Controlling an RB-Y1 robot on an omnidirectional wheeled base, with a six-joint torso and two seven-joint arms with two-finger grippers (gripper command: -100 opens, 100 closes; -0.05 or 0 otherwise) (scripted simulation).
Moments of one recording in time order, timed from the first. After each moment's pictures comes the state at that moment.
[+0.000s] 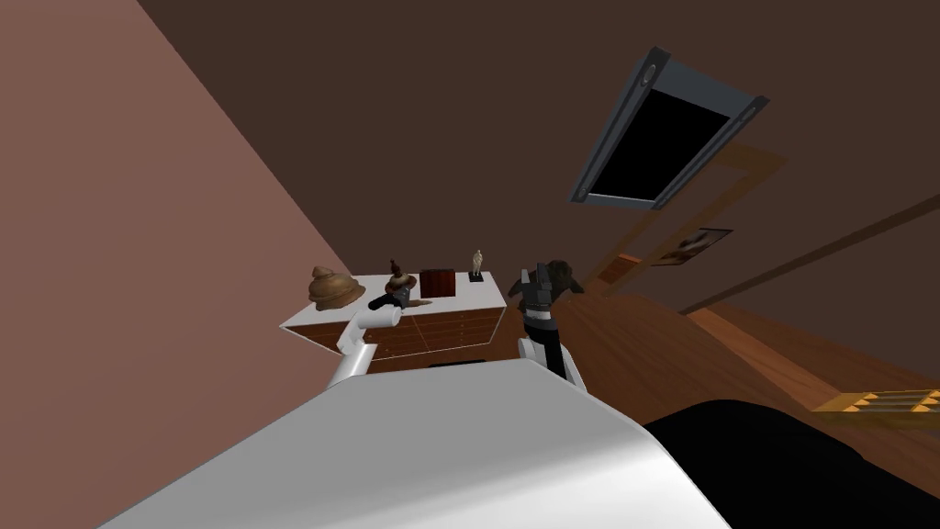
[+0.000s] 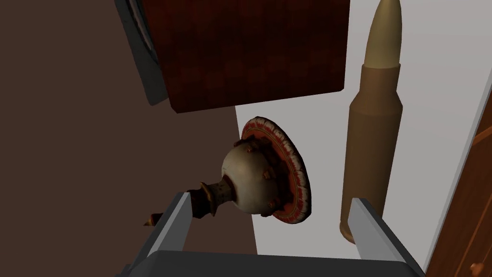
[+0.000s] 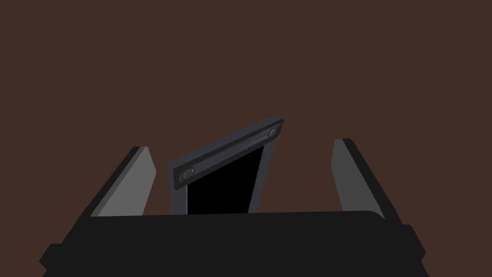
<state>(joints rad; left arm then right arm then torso) -0.02 0.15 0.10 -1.79 0.04 0.82 -0.05 0.49 -0.01 -0.04 -2.25 0.11 -0.55 -0.10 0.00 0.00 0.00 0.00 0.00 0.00</state>
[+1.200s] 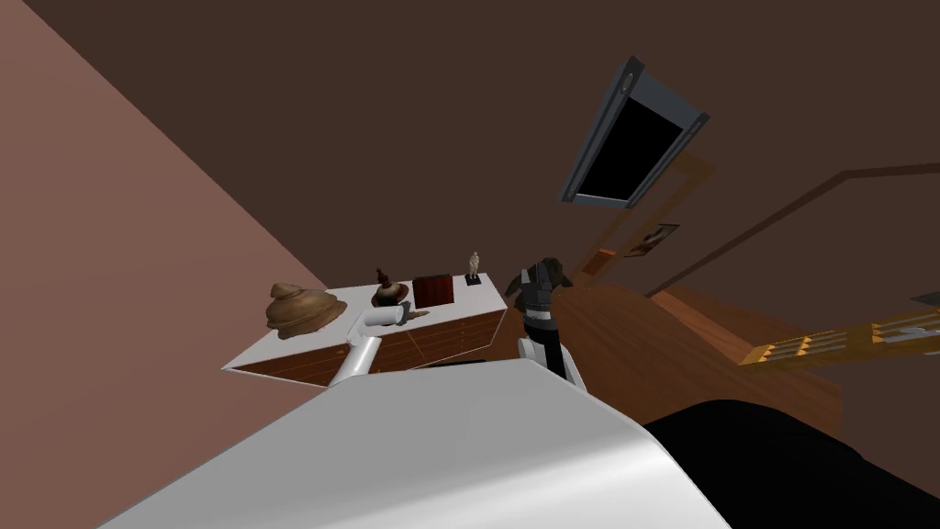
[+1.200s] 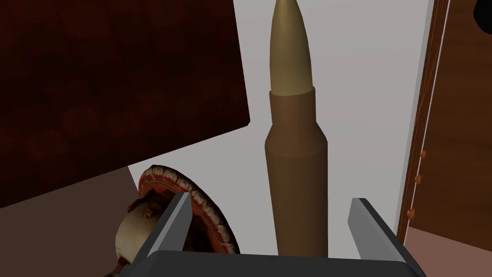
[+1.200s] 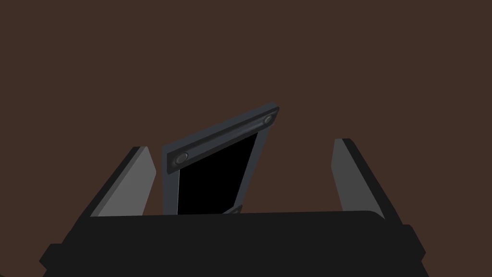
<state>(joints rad) -0.10 0.15 0.13 -1.58 0.07 1.12 -0.06 0.49 -0.01 -0.04 -2.25 0.11 -0.55 -0.10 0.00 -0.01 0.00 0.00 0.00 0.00</state>
